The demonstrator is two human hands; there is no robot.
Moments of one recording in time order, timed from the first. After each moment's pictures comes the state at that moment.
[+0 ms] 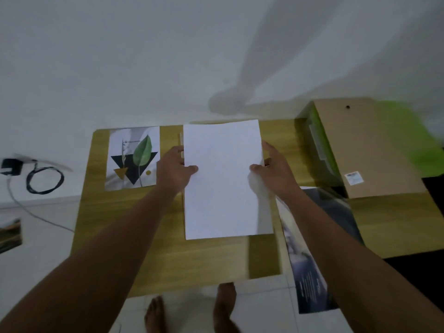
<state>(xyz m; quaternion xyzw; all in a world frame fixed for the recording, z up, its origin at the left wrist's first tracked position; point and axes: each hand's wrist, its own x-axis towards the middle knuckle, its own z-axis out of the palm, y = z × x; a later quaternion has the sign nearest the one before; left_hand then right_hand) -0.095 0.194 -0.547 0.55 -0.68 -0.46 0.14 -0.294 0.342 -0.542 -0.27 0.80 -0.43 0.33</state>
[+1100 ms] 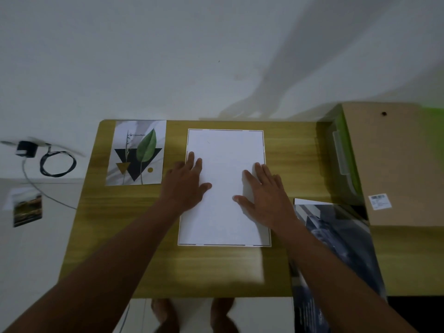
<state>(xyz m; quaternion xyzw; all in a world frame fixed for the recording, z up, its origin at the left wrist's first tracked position) -0.105 0.206 -0.581 0.44 -0.88 -0.13 -0.12 -0.287 0.350 -0.601 -0.58 0.79 -0.01 0.18</state>
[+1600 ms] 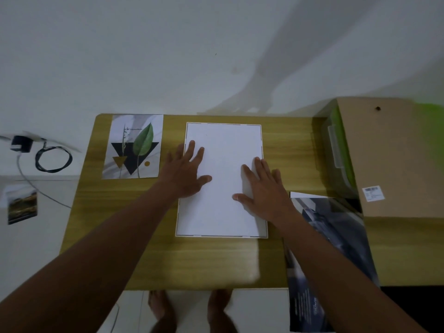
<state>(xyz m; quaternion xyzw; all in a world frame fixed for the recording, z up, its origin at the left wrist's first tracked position) -0.107 0.190 -0.592 0.38 -0.90 -0.11 -0.17 -0.293 0.356 -0.603 -0.60 0.78 0.01 0.18</state>
